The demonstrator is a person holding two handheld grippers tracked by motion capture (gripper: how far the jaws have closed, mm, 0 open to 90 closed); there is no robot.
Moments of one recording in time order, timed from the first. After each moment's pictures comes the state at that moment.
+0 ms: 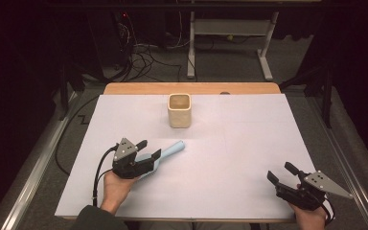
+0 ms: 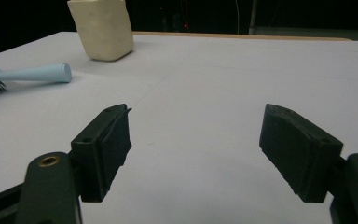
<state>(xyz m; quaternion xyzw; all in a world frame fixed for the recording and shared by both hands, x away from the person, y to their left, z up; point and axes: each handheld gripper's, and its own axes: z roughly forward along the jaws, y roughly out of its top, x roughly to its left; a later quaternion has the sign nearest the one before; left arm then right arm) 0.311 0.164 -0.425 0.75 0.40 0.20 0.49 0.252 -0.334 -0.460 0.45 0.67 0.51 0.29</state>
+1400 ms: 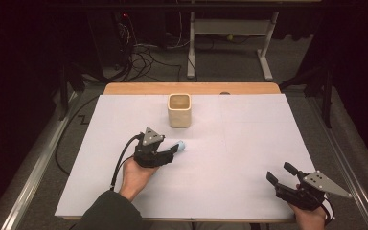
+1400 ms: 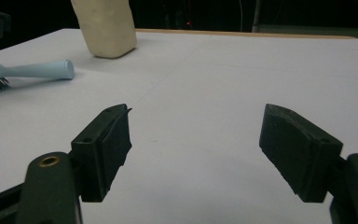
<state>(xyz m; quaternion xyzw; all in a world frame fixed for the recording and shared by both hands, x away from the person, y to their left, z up) 0.343 0.111 -0.412 0.79 0.41 0.17 0.42 0.252 -0.333 -0.460 0.44 0.68 0.51 0.28</state>
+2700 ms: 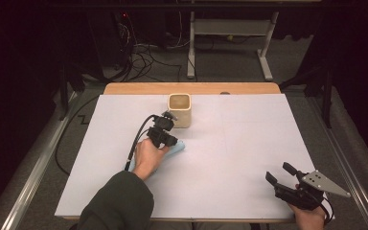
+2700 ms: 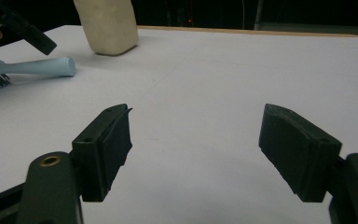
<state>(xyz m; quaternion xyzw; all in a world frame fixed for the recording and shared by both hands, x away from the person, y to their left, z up) 0.422 0.079 -0.410 0.84 0.49 0.05 0.22 0.253 -0.332 -0.461 0.44 0.68 0.51 0.28</state>
